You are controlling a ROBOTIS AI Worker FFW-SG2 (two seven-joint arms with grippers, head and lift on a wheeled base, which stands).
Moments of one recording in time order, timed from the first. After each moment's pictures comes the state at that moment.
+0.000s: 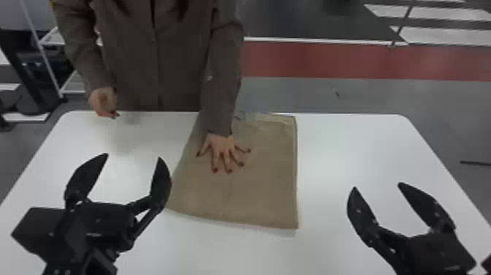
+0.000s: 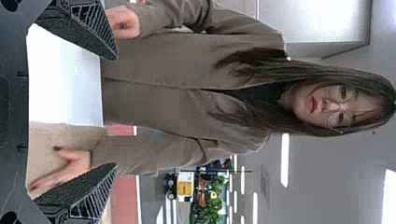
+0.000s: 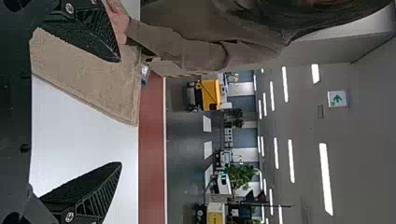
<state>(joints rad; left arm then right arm) 0.57 0.20 -0.14 -2.21 0.05 -0.01 0.17 0.80 -0.02 -0.16 -2.38 -0.16 0.10 0.24</state>
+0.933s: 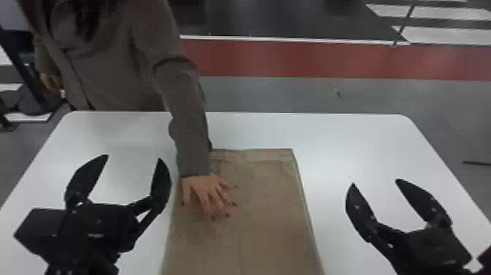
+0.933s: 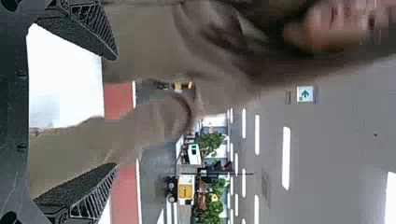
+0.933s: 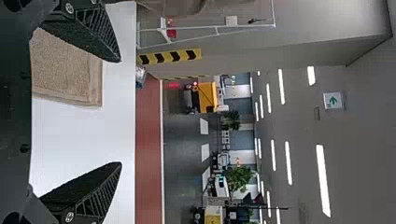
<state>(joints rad) 0.57 0.20 -0.14 -2.21 0.05 -0.01 0.17 0.76 -0.02 -0.15 -2.35 -0.17 0.09 0.25</state>
